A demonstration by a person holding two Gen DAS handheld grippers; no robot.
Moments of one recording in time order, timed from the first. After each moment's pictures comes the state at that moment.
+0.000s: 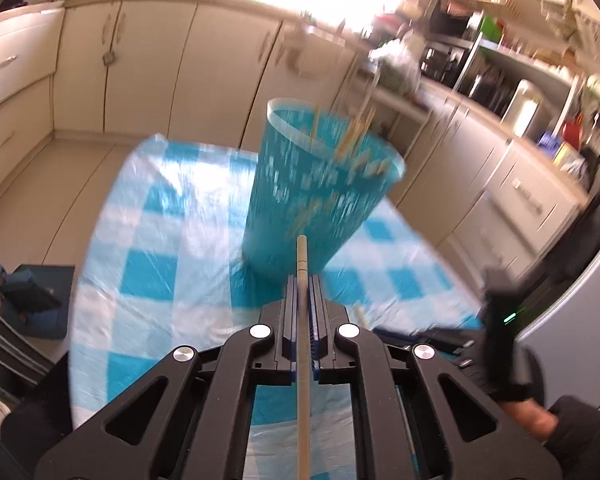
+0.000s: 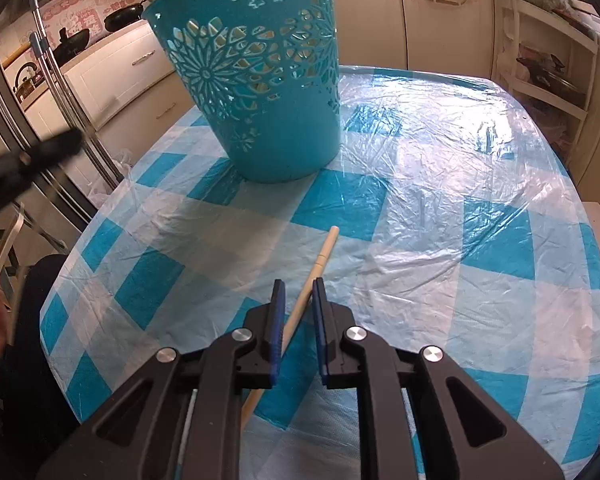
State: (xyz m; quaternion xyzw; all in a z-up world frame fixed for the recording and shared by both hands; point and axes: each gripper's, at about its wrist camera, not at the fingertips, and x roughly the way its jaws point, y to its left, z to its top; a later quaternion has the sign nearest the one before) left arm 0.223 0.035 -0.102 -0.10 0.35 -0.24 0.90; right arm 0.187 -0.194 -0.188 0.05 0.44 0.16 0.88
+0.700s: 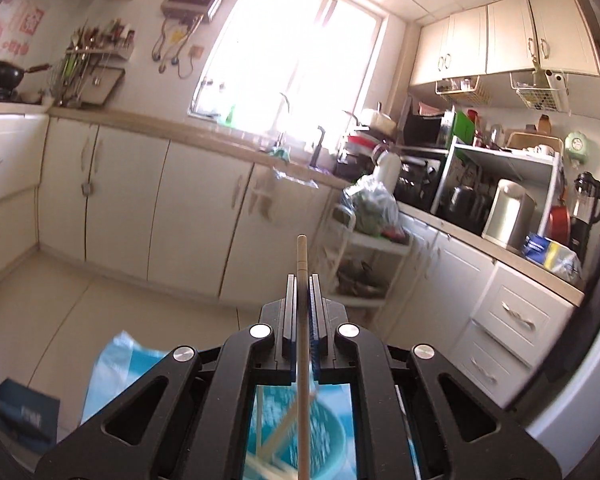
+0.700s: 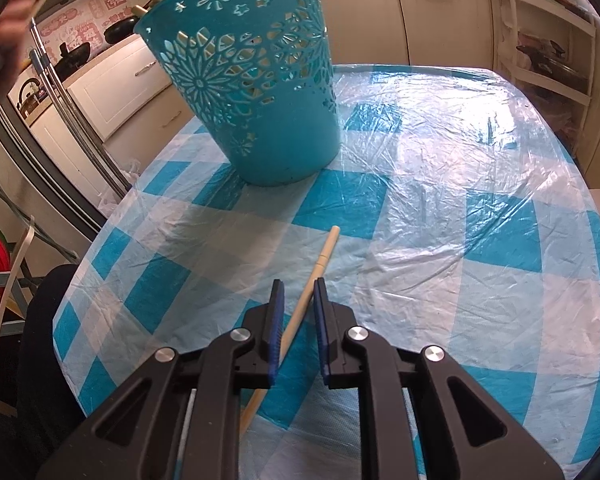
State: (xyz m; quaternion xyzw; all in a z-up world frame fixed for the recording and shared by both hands) left arm 0.326 -0.024 0.050 -0.13 0.14 -0.23 0.95; right arm 0.188 -0.202 -0.190 0.09 0.44 0.17 0.87
